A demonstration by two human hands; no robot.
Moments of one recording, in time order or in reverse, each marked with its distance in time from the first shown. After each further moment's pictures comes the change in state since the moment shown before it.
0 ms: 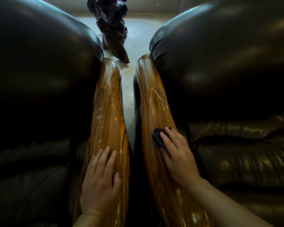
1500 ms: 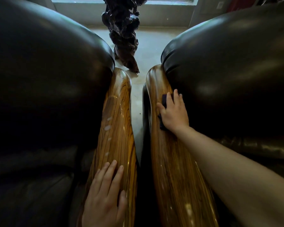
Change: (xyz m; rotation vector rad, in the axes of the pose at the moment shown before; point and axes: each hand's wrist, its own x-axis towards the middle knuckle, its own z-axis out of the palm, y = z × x) left_hand 0.005 -0.006 0.002 0.006 0.062 0.083; right_hand 0.199 0.006 0.016 -0.041 -0.107 0.309
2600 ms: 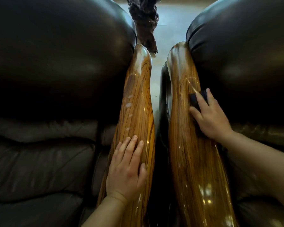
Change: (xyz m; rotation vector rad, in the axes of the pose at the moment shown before) left_hand -0.007 0.005 -0.003 0.022 -0.102 -0.086; right_hand -0.064 0.061 -0.004 -0.039 -0.100 -0.151
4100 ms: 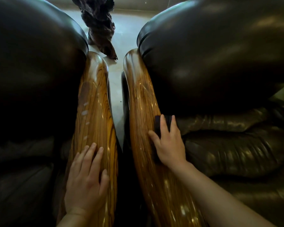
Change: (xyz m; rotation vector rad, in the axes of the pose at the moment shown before) left_hand 0.001 -0.005 0.004 0.037 0.049 0.048; right_hand -0.100 -0.022 0.018 0.066 0.042 0.238
